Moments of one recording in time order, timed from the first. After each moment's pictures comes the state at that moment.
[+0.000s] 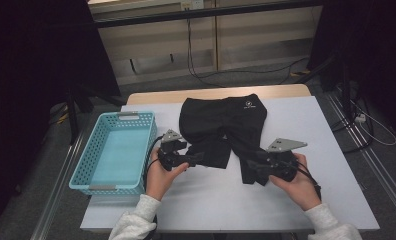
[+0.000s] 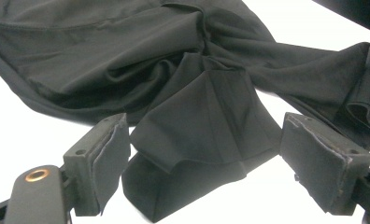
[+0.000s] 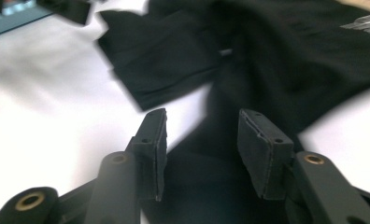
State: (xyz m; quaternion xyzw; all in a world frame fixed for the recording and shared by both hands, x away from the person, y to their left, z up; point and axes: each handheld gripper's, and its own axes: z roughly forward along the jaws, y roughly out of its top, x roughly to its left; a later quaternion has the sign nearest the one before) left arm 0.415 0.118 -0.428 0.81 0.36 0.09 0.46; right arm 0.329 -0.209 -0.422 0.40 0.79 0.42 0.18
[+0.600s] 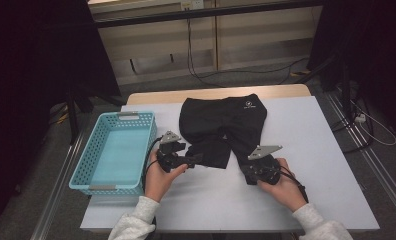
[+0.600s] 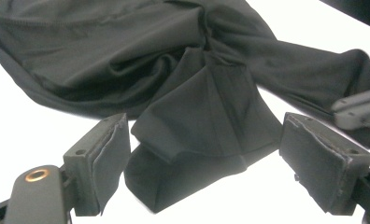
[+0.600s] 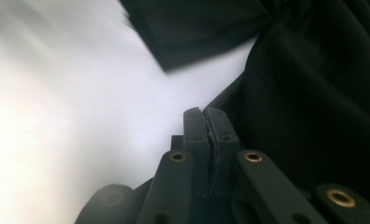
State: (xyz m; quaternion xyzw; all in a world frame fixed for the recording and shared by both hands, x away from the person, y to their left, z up) left arm 0.412 0.121 -0.427 0.81 0.36 0.09 0.46; right arm 0.338 -0.182 -0.449 0.38 0.84 0.36 0.14
